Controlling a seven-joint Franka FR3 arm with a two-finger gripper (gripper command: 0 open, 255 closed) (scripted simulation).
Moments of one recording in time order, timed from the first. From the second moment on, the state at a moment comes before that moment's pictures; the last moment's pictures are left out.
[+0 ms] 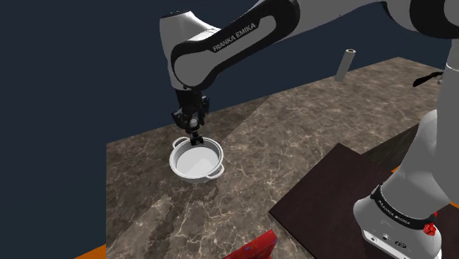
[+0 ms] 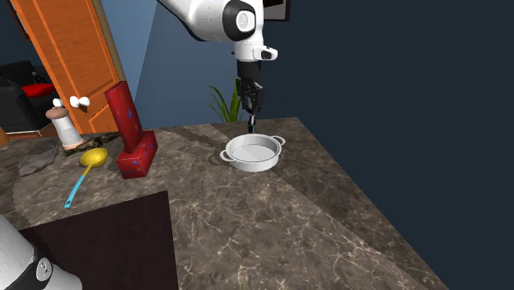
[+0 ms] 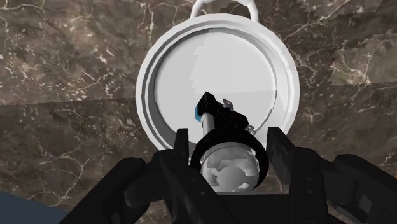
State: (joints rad) arm 0.40 0.37 0.11 -1.74 -0.05 2.11 0.34
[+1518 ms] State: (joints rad) arm 0.40 0.47 0.11 -1.81 -0.07 2.28 0.35
